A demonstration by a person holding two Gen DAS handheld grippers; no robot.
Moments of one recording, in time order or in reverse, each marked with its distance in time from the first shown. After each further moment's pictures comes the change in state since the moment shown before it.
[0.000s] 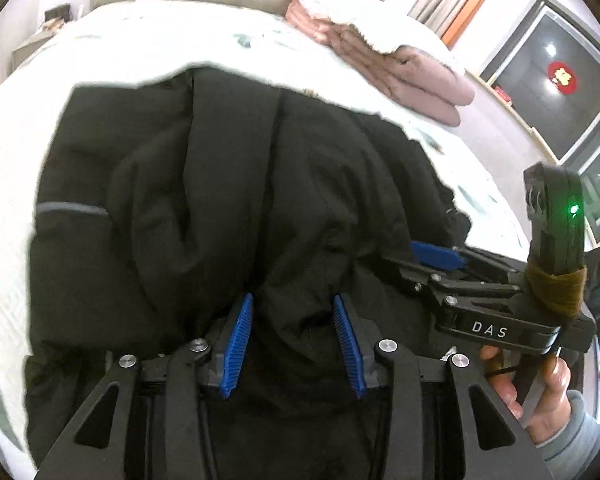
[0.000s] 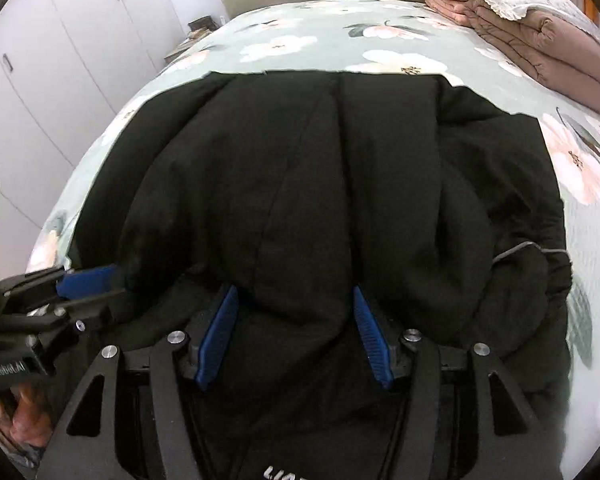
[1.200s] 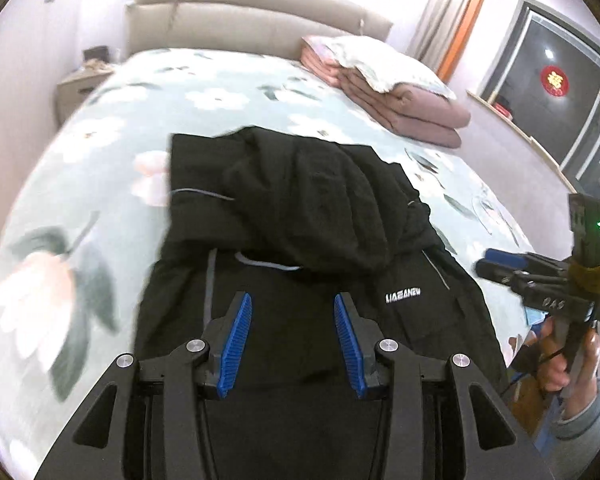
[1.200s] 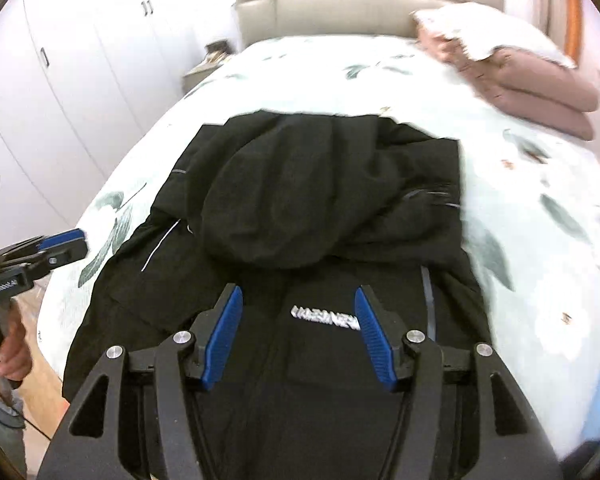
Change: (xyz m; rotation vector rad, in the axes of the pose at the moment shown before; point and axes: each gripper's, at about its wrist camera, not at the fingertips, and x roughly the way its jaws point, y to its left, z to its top) left arm -0.194 -0.029 -0.109 0.017 -0.131 0.129; right arm -0.186 0.039 -0.092 -0.035 -0.098 -0.042
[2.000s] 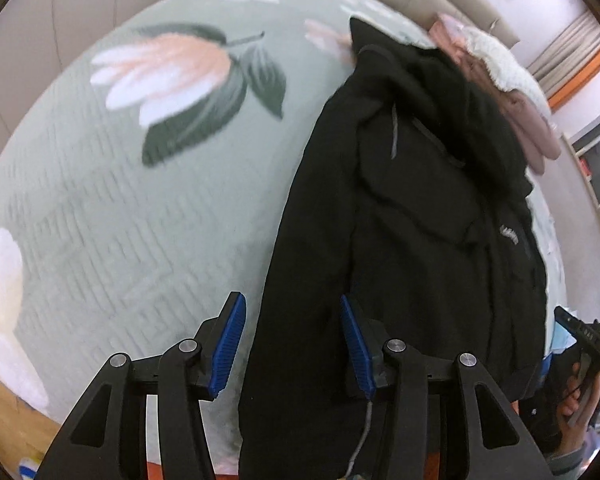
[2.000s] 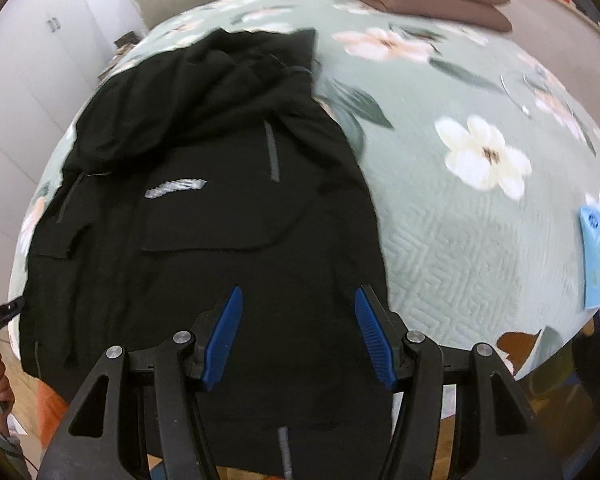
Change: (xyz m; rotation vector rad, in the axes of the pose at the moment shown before) left arm 0.029 0.123 -0.136 -0.394 0.220 0.140; right arm -0.001 -0.120 -0.122 0.268 0.169 -0.151
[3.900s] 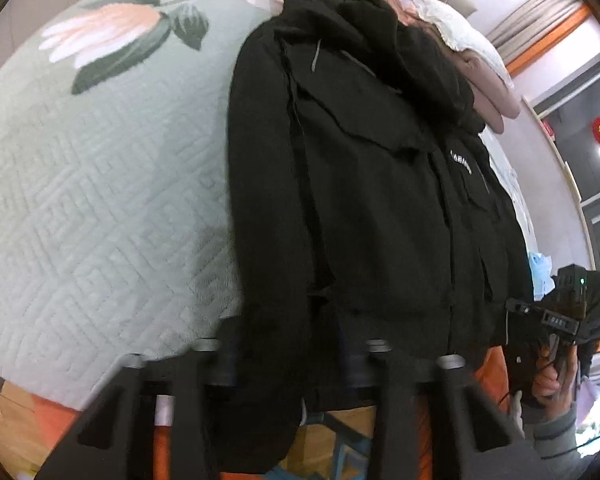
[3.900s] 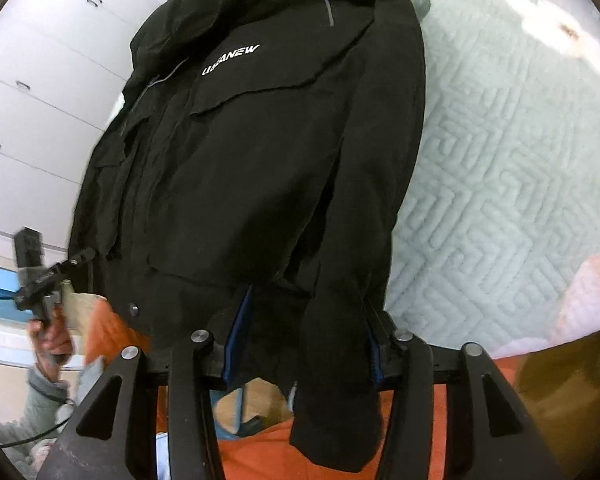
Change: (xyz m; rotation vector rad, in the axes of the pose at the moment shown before) left arm -0.005 -0.039 -0.059 0.091 0.058 -0.126; right arm 0.028 -0.004 -0.096 -0.048 0.229 0.317
